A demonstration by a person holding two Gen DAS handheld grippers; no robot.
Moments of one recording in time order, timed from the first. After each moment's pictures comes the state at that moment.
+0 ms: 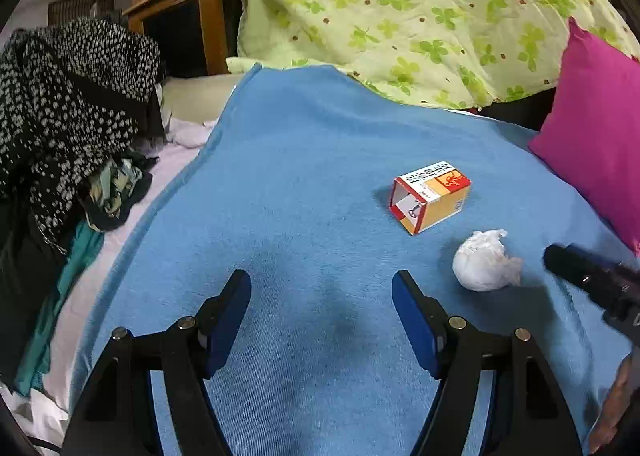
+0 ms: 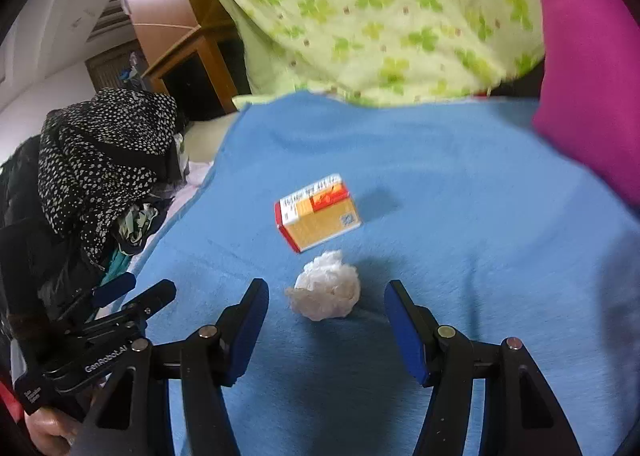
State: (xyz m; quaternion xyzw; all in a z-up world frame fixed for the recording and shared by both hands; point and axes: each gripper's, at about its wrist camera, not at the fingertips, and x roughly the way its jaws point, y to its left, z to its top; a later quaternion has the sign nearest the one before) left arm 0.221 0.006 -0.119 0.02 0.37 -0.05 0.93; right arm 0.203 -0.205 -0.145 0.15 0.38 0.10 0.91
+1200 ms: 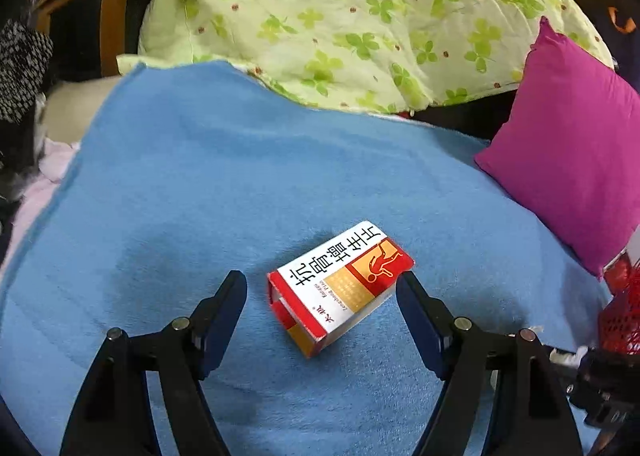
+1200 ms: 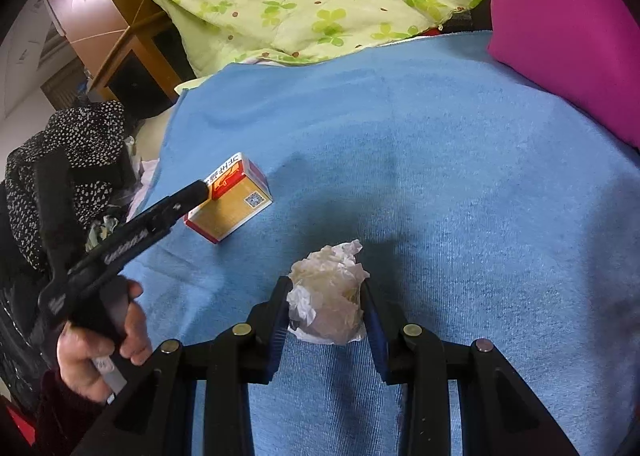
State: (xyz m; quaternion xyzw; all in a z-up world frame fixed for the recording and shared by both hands) left arm 0.341 -0.076 -0.146 -0.01 0.37 -0.20 0.91; right arm 0.232 -0.278 -0.184 0.20 0.45 0.06 0.87
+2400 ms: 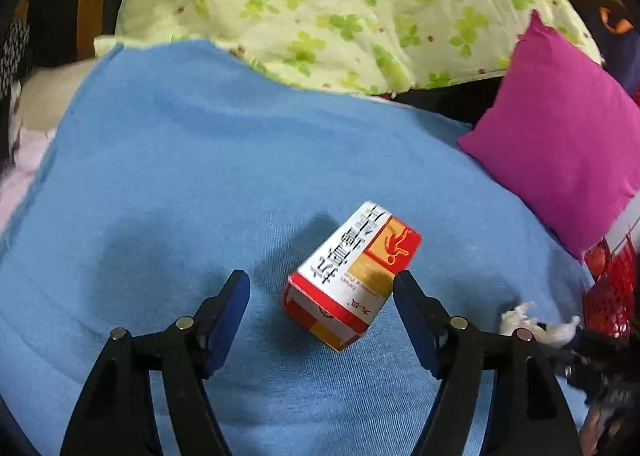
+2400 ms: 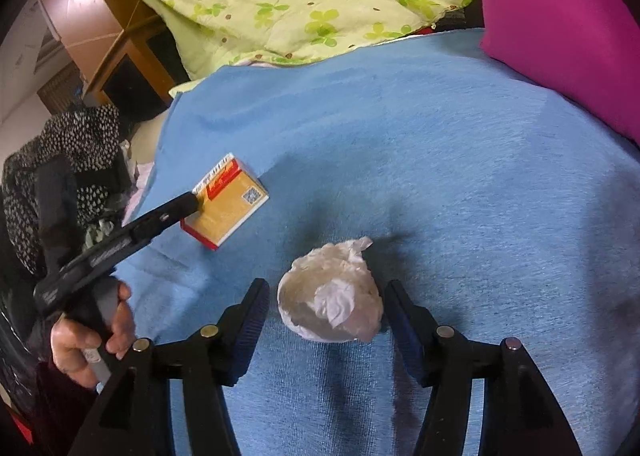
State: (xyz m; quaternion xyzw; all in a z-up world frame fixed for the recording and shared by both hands) left arm 0.348 -0.061 -0.156 -0.03 0.40 -0.25 0.88; right arm 0.232 -0.277 -0.193 0.21 0.45 0.04 0.87
